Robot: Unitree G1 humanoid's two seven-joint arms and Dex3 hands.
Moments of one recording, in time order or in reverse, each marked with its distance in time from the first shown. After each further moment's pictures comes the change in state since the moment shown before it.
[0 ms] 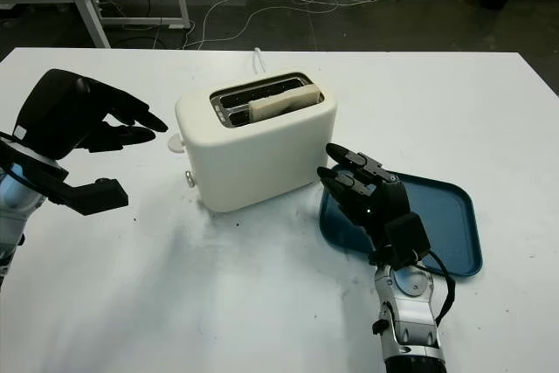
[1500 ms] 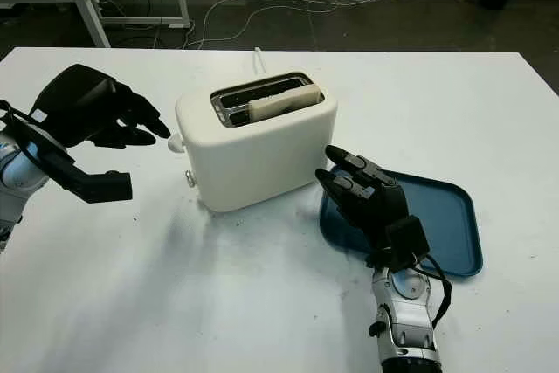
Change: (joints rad) left arm -0.103 0.065 -0.080 0.109 0.037 -0.040 -0.101; right arm 0.007 0.023 -0.003 0.014 0.014 -0.011 0.000
